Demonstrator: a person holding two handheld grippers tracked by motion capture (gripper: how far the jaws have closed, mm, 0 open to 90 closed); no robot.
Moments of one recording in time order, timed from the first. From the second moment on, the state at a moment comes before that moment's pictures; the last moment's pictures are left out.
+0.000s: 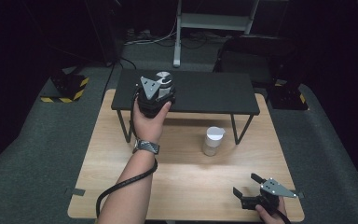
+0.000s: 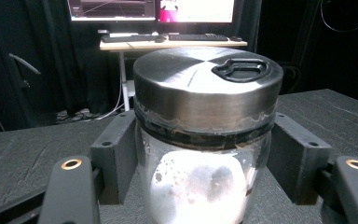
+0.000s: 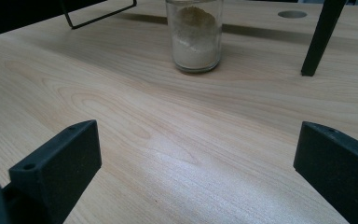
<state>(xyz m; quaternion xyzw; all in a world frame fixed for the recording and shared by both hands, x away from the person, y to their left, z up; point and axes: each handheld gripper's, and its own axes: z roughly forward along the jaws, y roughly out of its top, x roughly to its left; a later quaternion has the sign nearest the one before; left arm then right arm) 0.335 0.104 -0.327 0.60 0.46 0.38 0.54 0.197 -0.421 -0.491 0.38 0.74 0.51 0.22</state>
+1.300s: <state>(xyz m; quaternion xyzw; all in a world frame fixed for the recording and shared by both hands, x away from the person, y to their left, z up) 0.336 0.105 -0.334 0.59 0.45 0.38 0.55 0.196 -0.421 -0.491 0.38 0.74 0.51 0.23</state>
